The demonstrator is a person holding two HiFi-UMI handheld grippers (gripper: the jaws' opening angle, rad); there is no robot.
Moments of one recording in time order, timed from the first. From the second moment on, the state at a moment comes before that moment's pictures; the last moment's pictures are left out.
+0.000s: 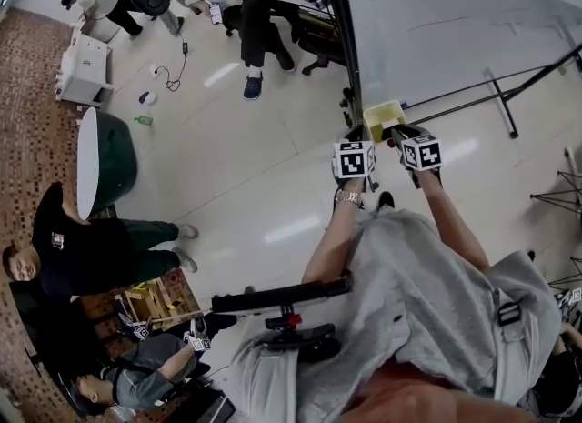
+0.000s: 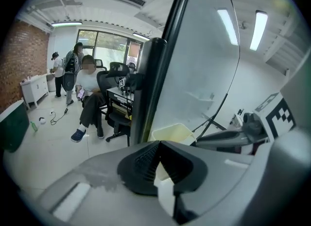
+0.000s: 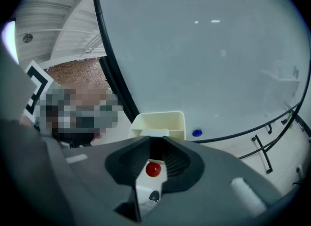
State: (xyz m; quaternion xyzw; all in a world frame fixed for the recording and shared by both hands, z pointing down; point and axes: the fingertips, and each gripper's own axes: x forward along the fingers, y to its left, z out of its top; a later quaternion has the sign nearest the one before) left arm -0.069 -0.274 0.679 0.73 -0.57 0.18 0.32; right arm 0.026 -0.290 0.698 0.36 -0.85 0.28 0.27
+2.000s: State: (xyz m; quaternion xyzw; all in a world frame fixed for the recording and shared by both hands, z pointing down) left arm -0.003 -0.104 0.644 0.72 -0.61 0.14 0.30; right arm 0.022 -0.109 0.638 0.26 -0.90 0.24 0.25
